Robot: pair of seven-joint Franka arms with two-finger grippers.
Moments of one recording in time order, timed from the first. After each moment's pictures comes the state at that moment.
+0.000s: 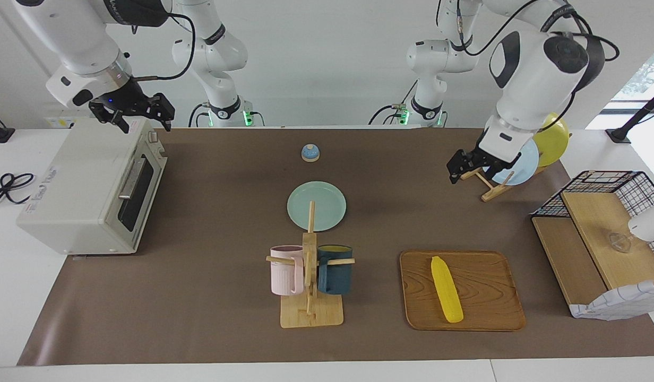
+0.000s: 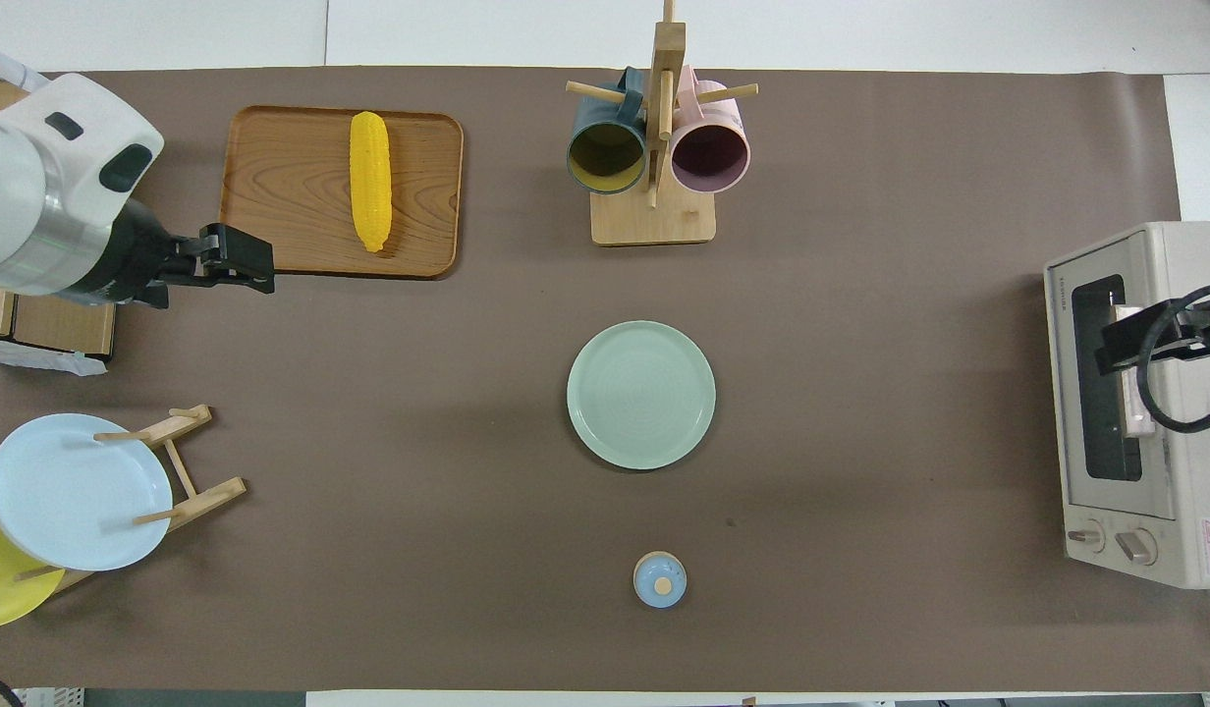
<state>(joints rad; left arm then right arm) -0.11 0.20 -0.11 -1.56 -0.05 1.72 -0.27 -0.01 -0.01 -0.03 -1.55 -0.03 1.35 -0.08</state>
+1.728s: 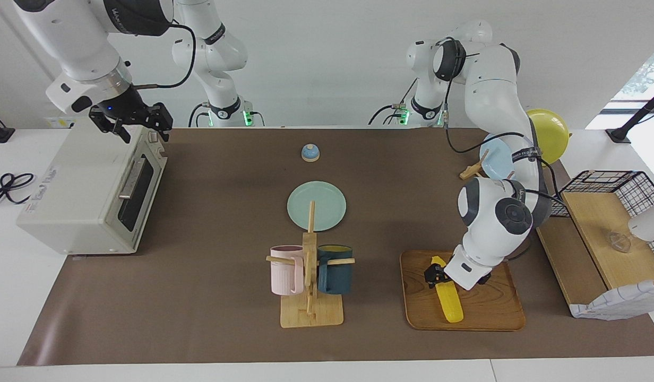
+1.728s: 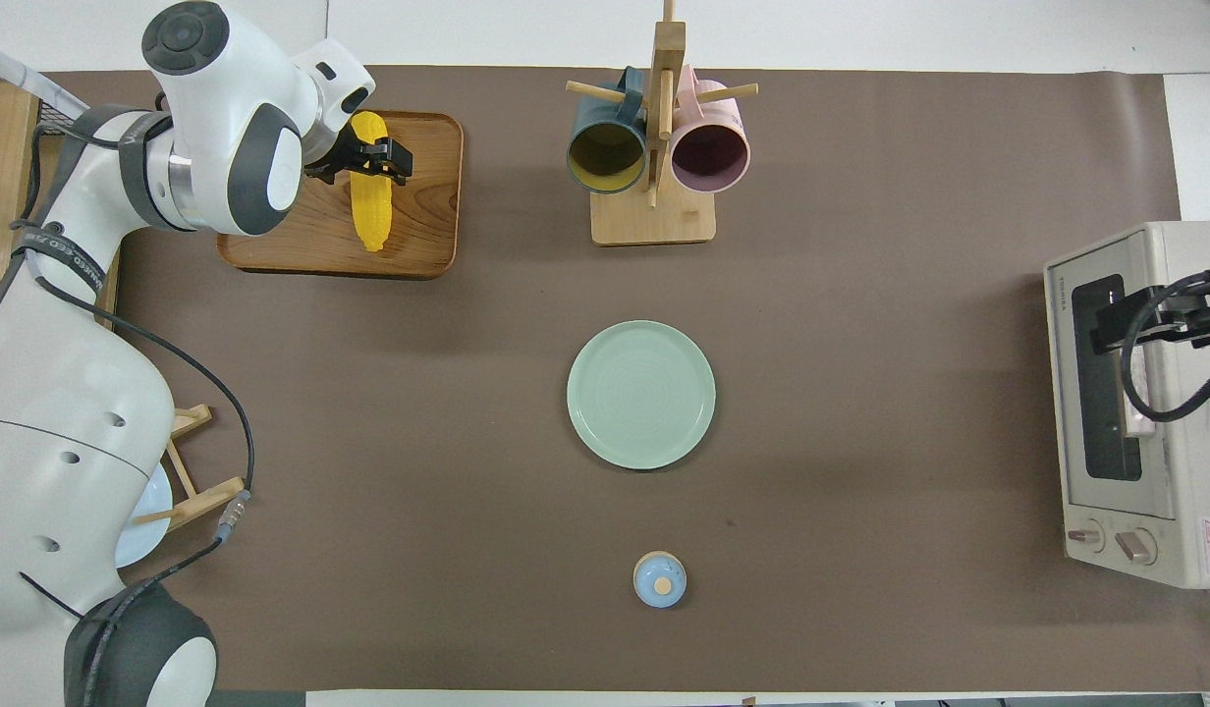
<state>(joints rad) -0.14 0.81 -0.12 -1.15 0.02 2.04 -0.11 -0.02 -0.02 -0.03 -1.61 -0.03 1.46 -0.08</state>
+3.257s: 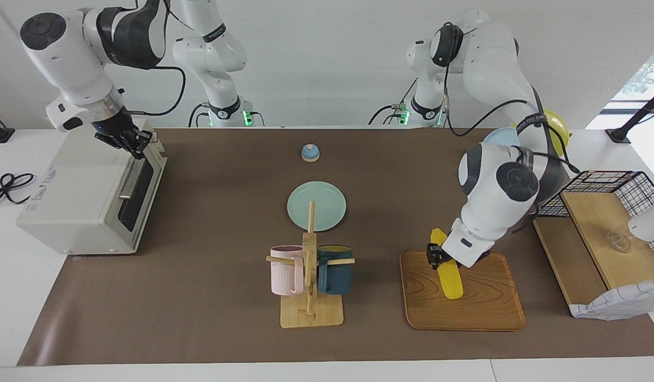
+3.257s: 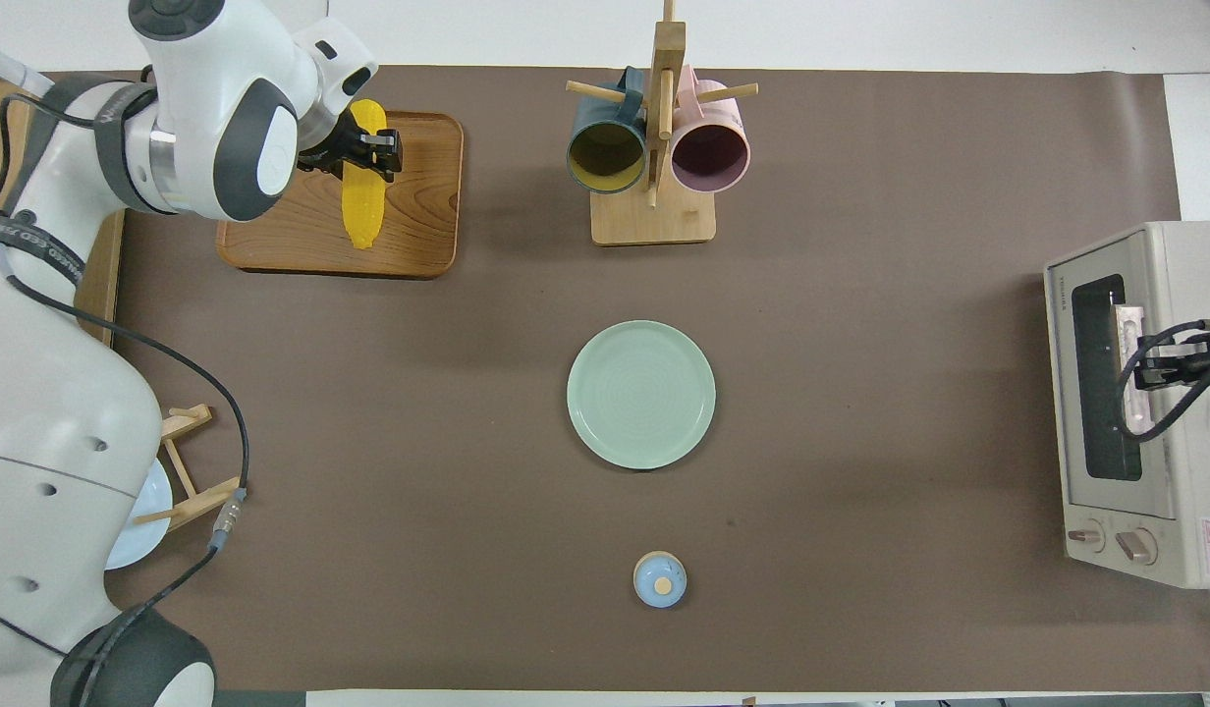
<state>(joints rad) -0.21 0.60 -0.12 -1.16 0.03 1.79 -0.27 -0.13 -0.11 -0.03 -1.93 -0.07 1.72 -0.02</state>
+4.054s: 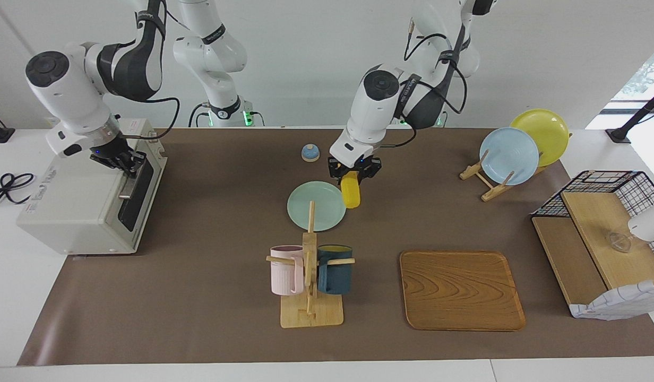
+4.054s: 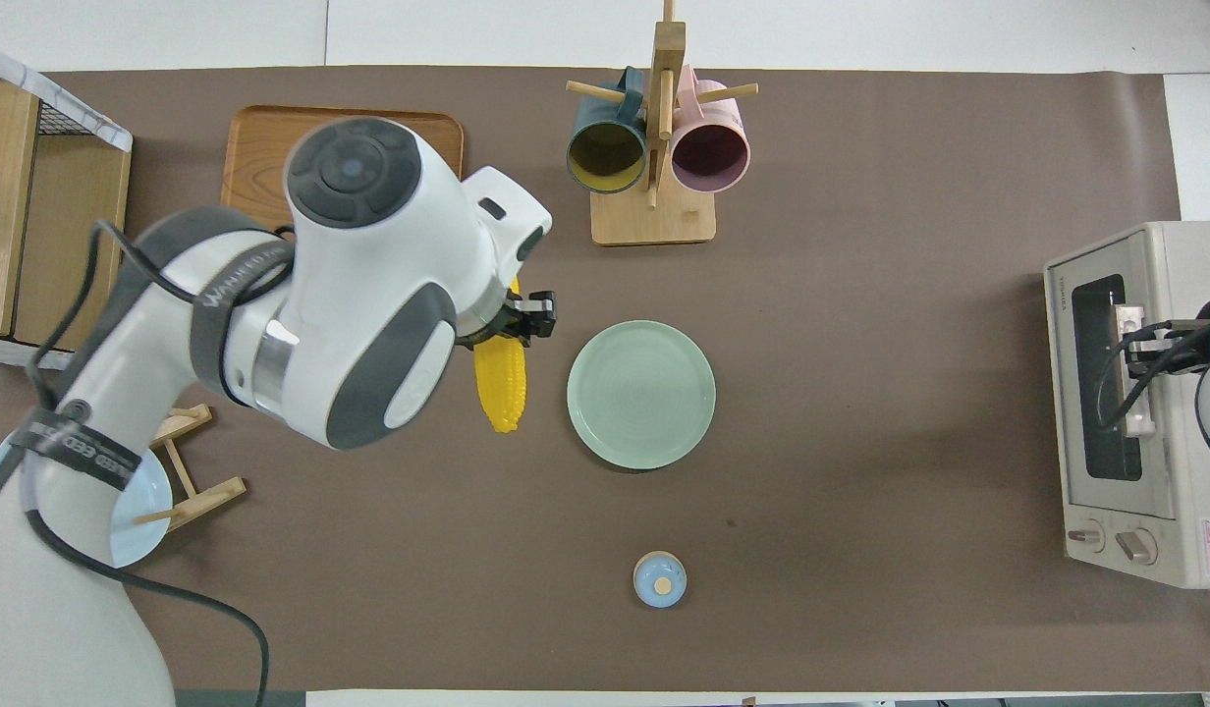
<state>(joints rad) -0.59 0.20 -0.13 -1.85 -0.13 2.11 -0.62 -0.18 -0.04 -0.03 -1.99 -0.10 1.86 -0.09</state>
